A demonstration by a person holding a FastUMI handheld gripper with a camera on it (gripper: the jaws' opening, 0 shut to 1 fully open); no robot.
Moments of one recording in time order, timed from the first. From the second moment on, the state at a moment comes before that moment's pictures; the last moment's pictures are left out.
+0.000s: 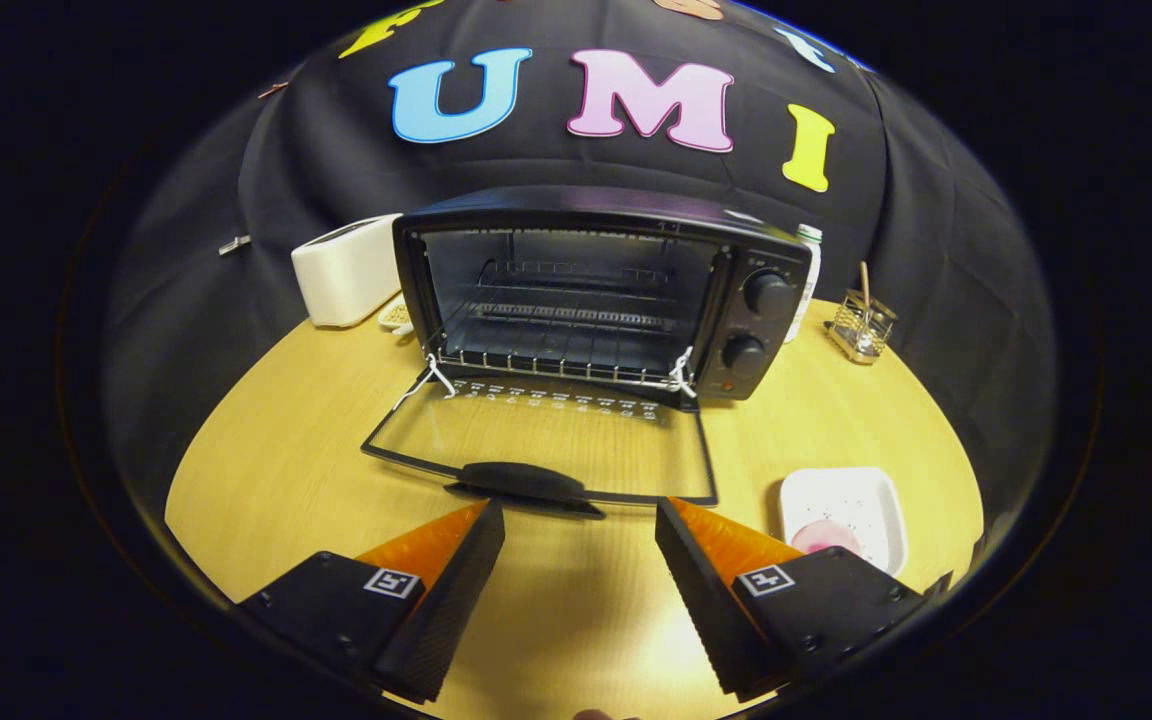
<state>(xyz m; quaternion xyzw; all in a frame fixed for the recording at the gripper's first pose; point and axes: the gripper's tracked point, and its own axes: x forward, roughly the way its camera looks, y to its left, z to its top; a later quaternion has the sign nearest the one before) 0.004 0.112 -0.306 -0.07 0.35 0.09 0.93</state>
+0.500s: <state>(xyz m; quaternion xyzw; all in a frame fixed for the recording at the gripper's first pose) 0.041 -0.068 -0.255 -0.06 0.37 0.05 0.92</state>
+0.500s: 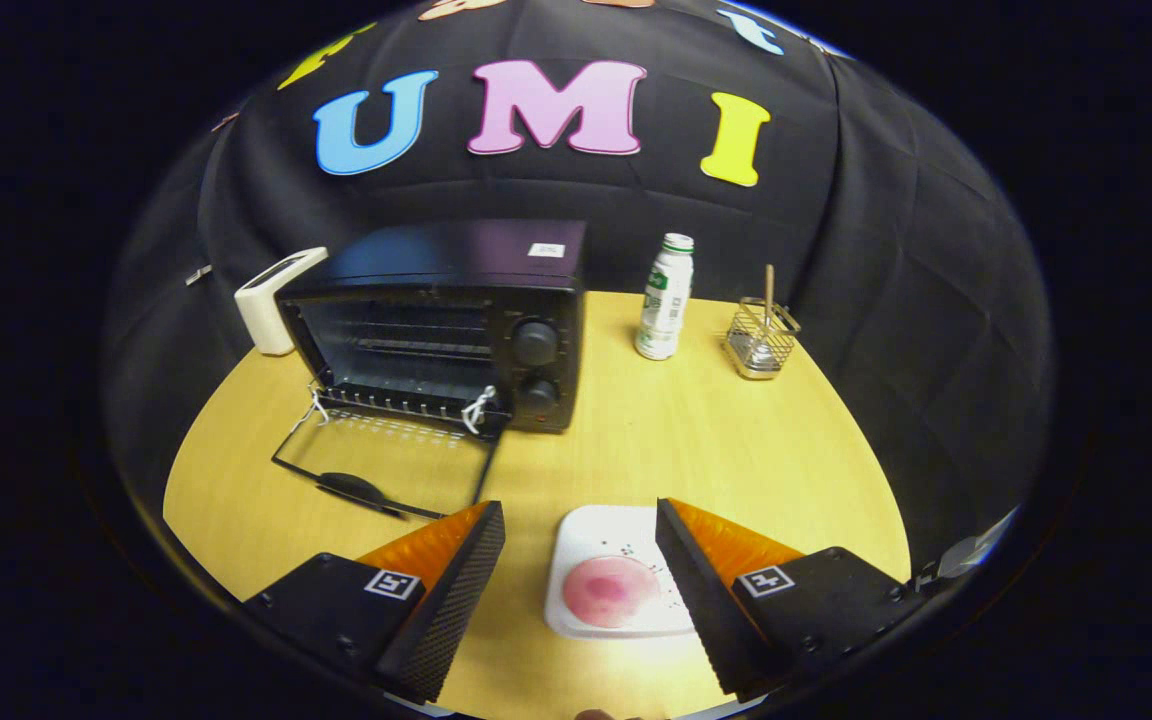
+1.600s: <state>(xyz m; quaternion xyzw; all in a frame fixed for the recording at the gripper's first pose) 0.014 -0.192 -0.384 0.01 0.61 0.01 0.80</state>
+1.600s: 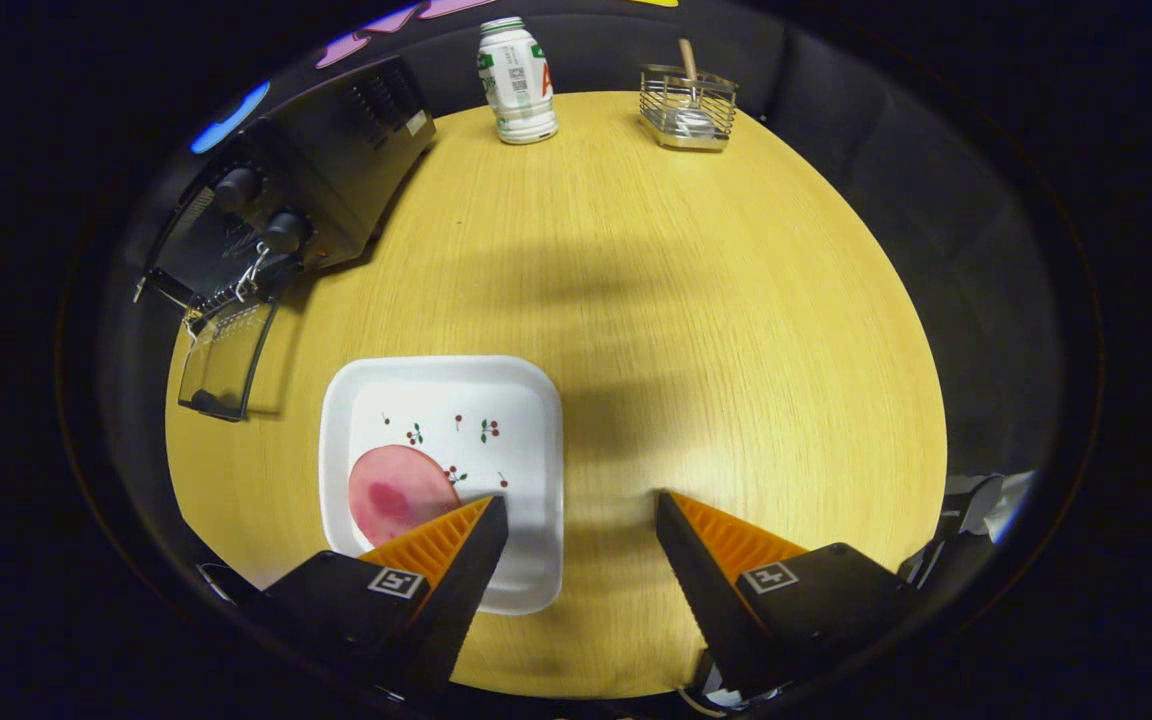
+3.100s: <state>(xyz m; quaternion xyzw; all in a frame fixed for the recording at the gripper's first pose) -0.004 -0.160 -0.371 0.39 0.59 -0.02 0.71</state>
